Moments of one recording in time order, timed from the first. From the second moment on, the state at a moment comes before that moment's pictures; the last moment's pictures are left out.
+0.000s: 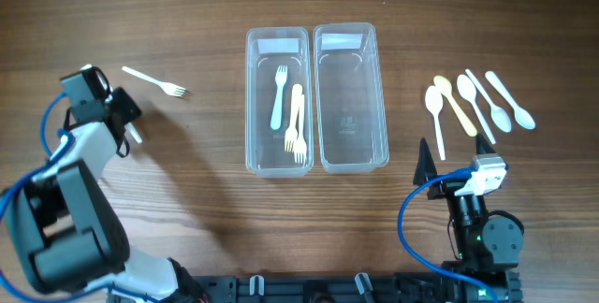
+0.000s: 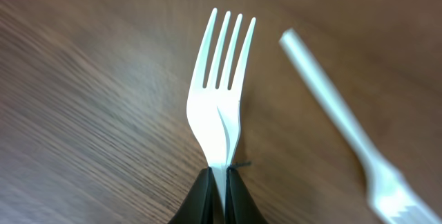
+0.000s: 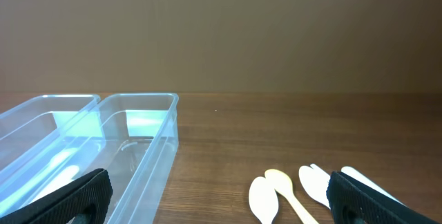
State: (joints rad) left arm 0.37 1.71 0.88 -0.05 -0.06 -0.23; right arm -0.01 0.02 0.01 0.00 -0.10 0.03
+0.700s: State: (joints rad) left arm -0.06 1.28 0.88 -0.11 0.26 -0.32; right arm -0.01 0.02 0.01 0.00 -0.10 0.03
